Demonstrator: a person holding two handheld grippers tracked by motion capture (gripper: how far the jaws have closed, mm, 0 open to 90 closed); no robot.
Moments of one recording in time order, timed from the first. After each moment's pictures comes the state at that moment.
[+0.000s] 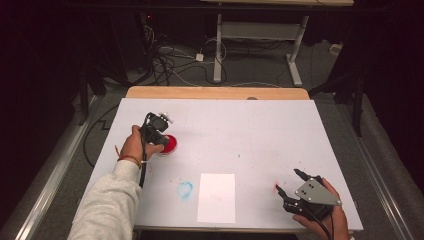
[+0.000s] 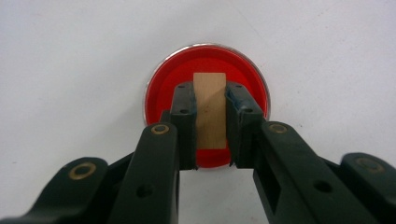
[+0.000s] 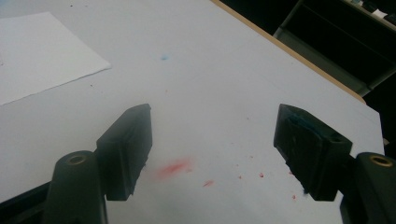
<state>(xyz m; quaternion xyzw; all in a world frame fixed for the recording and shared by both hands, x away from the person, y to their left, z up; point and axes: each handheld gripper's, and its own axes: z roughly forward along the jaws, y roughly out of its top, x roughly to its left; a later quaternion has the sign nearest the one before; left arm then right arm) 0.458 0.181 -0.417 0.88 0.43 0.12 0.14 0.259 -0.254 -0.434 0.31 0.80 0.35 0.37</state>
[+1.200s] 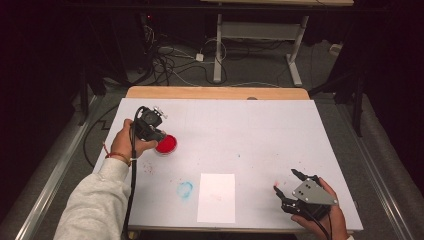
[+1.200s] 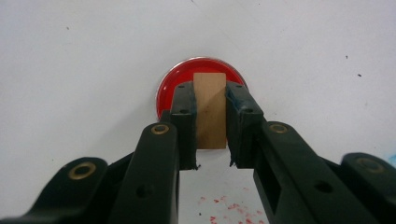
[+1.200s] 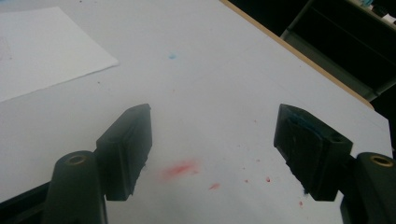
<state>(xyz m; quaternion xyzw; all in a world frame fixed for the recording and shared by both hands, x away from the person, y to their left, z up) 0.445 0.192 -0.382 0.89 0.40 0.12 0.17 0.260 -0.252 -0.437 0.30 0.81 0.35 0.37</state>
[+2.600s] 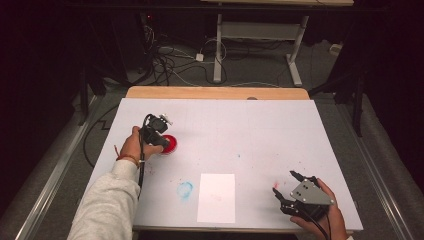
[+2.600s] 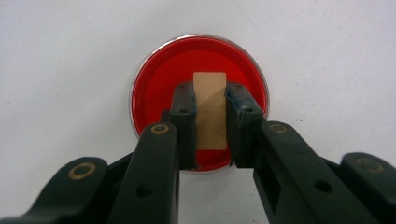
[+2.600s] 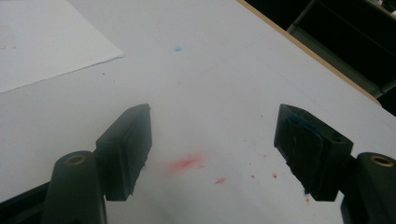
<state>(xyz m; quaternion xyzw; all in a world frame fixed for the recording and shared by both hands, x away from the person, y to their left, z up) 0.466 0.185 -0.431 0.89 0.42 0.09 0.14 0.259 -0.249 -0.440 0.29 0.82 0.34 0.36</state>
